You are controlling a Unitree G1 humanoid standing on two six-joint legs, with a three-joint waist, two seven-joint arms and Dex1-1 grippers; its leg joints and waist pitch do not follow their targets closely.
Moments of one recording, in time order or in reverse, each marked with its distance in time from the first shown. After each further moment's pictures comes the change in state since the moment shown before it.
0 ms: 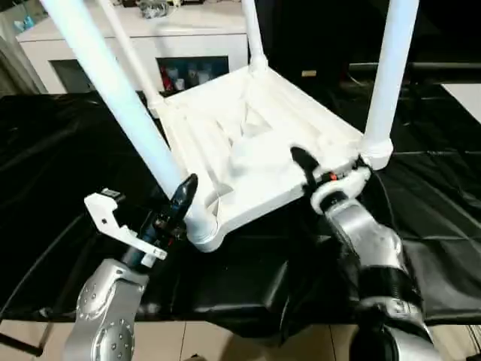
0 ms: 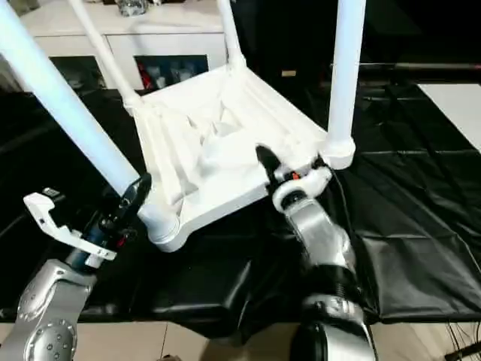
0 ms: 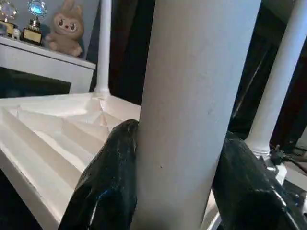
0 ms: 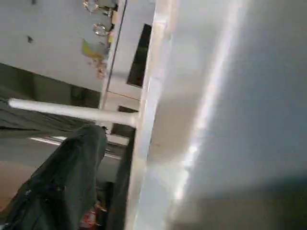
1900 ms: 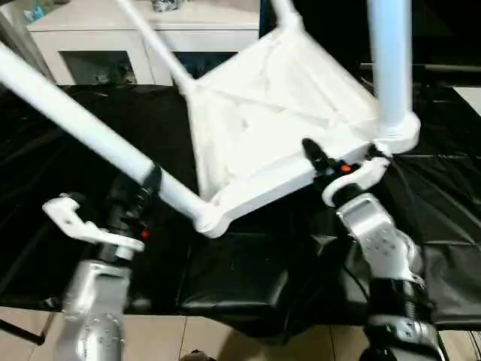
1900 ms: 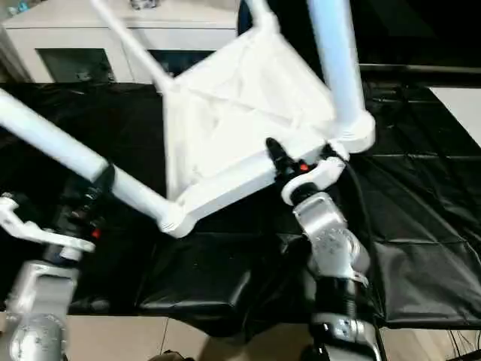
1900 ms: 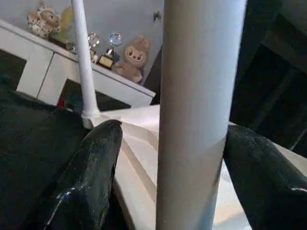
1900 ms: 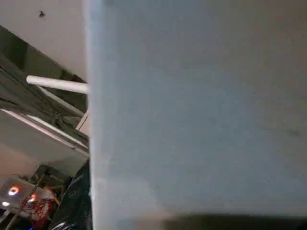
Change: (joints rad) left arm -0.041 0.001 0.150 0.059 -0.111 -0.058 0.124; right arm 0.140 -0.041 0.127 -0.373 -0.101 -0.012 -0.058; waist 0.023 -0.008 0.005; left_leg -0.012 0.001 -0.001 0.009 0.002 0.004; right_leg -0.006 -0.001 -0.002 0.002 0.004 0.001
